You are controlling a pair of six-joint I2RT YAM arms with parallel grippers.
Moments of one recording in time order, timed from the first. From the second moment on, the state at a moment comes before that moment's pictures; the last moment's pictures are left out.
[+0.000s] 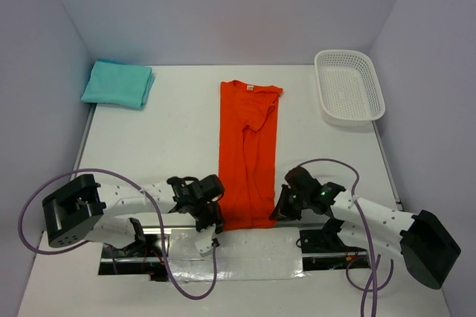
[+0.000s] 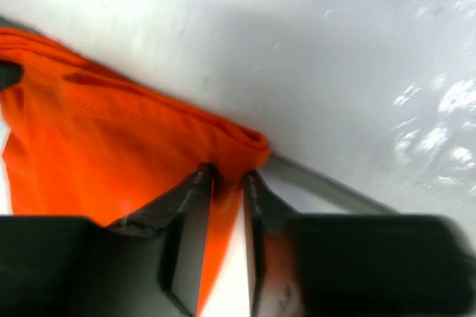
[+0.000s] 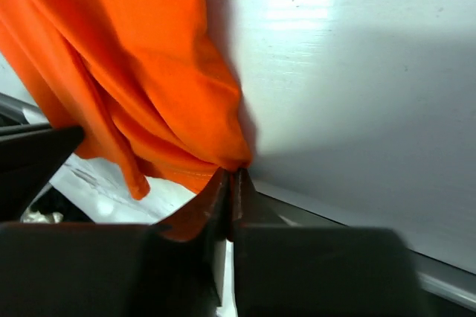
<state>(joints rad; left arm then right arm) -1.08 1.34 0.61 -0.47 0.52 1.69 0.75 0.91 0.27 -0.41 -0.26 1.09</state>
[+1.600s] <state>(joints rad) -0.38 2.06 1.60 -0.39 0.50 0.60 0.21 1.99 1.55 -0.59 -0.22 0.59</state>
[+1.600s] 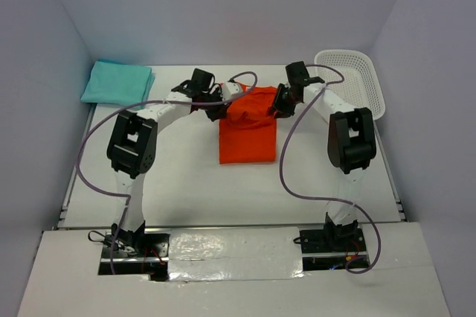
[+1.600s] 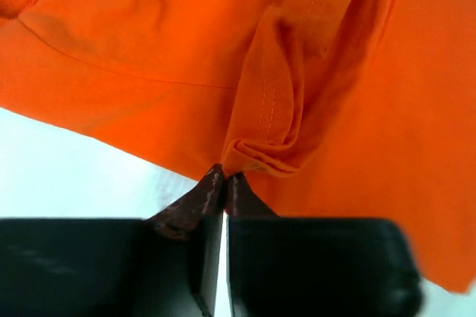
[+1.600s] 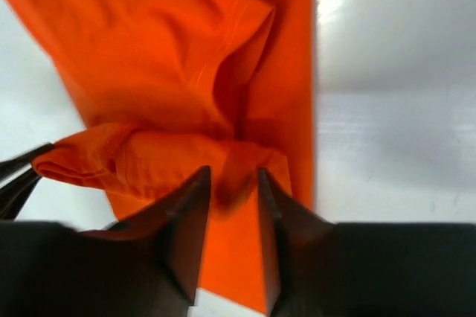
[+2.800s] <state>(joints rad) -0.49 1.81 1.24 -0.65 0.62 1.47 0.33 1.66 0.90 -0.39 -0.30 0.64</state>
